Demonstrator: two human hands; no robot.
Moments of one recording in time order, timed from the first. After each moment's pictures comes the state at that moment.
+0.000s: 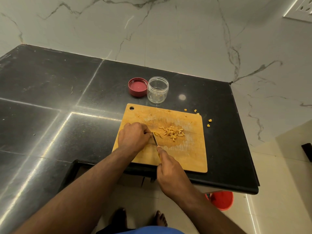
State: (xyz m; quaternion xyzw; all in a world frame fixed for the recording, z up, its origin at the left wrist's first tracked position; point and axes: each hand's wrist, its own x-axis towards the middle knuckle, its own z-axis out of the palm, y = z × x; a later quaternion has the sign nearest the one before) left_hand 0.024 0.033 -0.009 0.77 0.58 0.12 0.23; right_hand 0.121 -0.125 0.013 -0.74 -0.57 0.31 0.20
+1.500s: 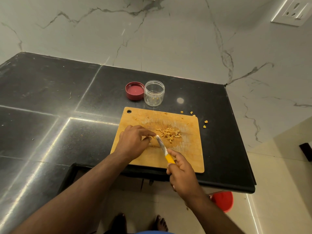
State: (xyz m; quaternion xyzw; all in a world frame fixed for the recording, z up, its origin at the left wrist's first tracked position) left_hand 0.014 0.015 0.009 0.82 0.49 0.15 0.27; right_hand 0.144 -0.144 0.020 -0.70 -0.32 0.47 0.44
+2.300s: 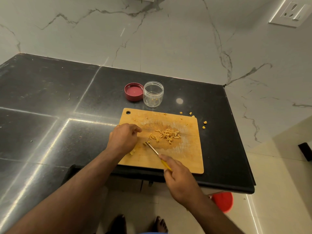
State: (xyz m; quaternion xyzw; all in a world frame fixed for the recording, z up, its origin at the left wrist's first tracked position) left_hand 0.002 0.040 0.006 0.77 0.57 0.13 0.25; right_hand 0.150 -0.149 0.014 -0.72 -0.56 0.31 0.27
